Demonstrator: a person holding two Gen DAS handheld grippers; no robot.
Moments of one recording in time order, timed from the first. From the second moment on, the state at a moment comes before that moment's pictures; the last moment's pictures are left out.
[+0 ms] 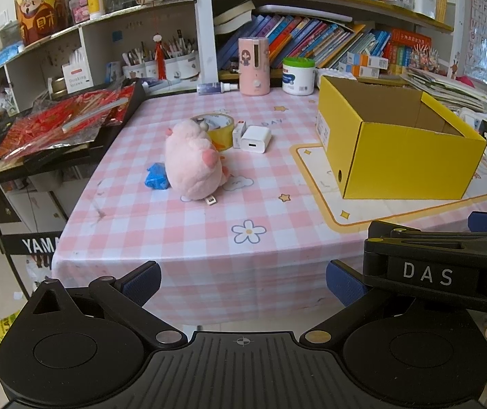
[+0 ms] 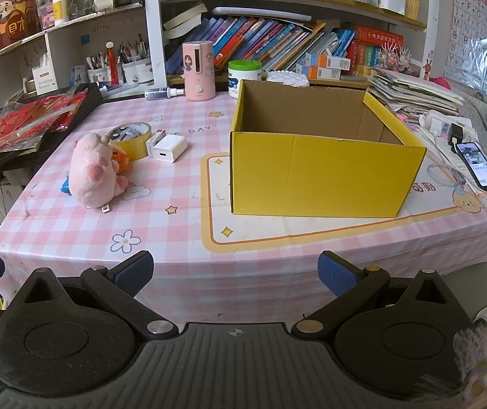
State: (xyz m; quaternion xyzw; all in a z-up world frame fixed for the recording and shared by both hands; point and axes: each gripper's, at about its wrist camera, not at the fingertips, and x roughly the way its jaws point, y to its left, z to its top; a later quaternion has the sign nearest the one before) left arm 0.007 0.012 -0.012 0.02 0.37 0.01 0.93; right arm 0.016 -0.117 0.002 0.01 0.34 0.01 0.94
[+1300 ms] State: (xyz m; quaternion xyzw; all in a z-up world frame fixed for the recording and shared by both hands) left arm 0.012 0.030 -0.008 0.00 0.38 -0.01 0.93; right arm 0.019 -0.100 0.007 0.00 0.34 0.02 0.94
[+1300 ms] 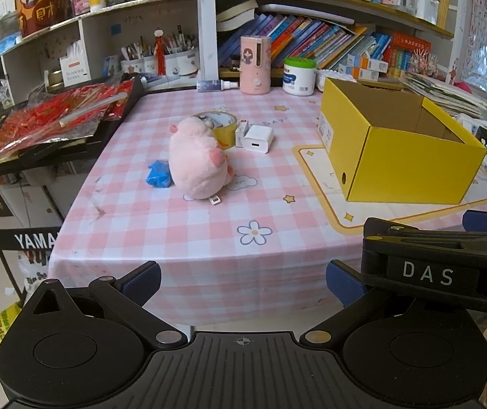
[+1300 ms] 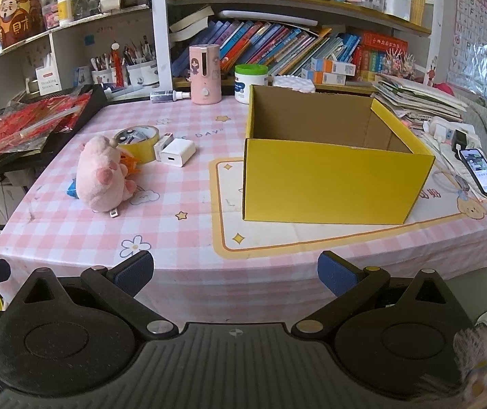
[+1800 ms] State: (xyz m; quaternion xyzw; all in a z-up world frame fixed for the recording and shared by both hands) left arm 0.017 0.050 -0.013 -0.01 0.38 0.02 0.93; right arm 0.032 -0.083 0.002 -0.01 0.35 0.05 0.94
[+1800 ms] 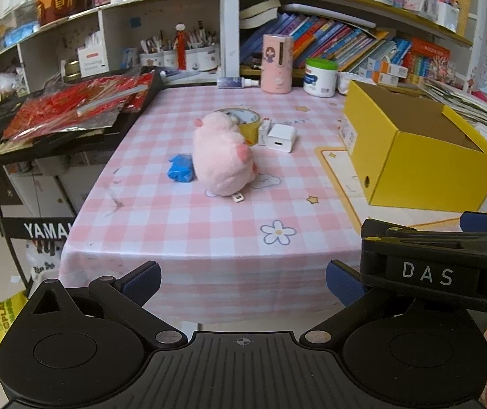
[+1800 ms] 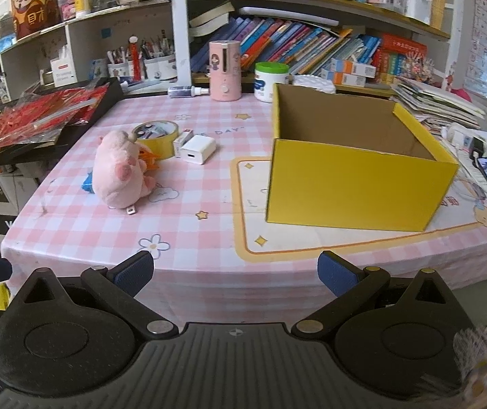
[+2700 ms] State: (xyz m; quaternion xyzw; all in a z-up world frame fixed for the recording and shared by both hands) left arm 0.111 0.084 -0.015 -0.03 0.35 0.09 0.93; right arm 0.160 -0.043 0.016 0.01 0.33 0.19 0.93
